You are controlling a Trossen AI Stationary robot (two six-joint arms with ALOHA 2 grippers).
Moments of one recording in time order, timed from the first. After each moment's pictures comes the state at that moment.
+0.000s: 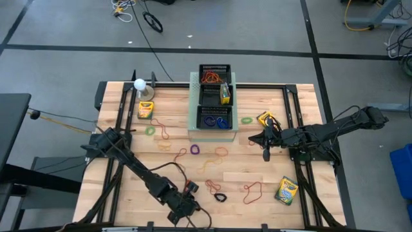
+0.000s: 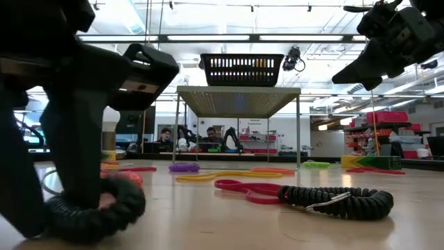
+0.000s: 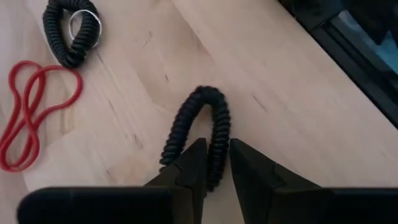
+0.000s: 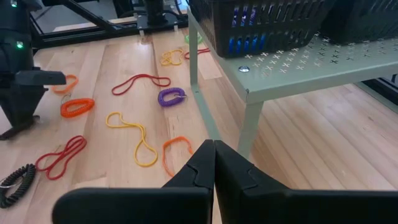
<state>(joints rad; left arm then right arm) -0.69 2.03 1.18 -0.09 -0.23 -0.03 0.26 0.67 0.30 -0.05 0.40 0.25</state>
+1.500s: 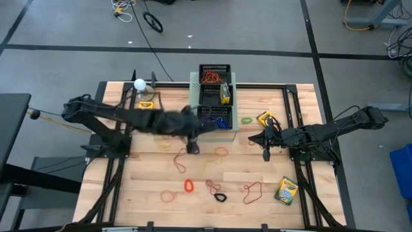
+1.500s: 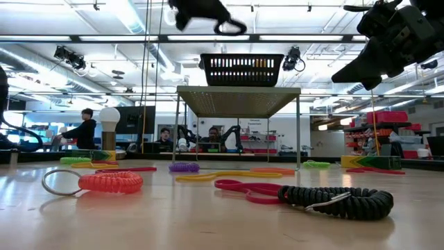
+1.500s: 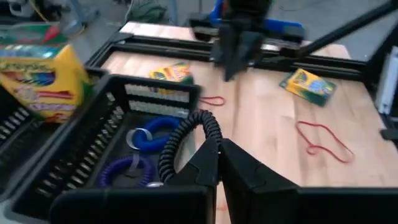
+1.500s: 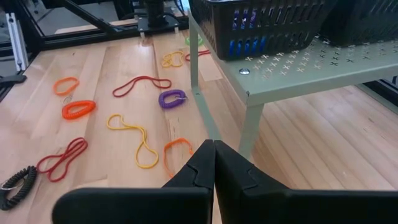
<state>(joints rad) -0.14 1.41 1.18 -0.24 -0.31 -0.14 0.26 0.67 0.30 -0.04 0.40 0.25</state>
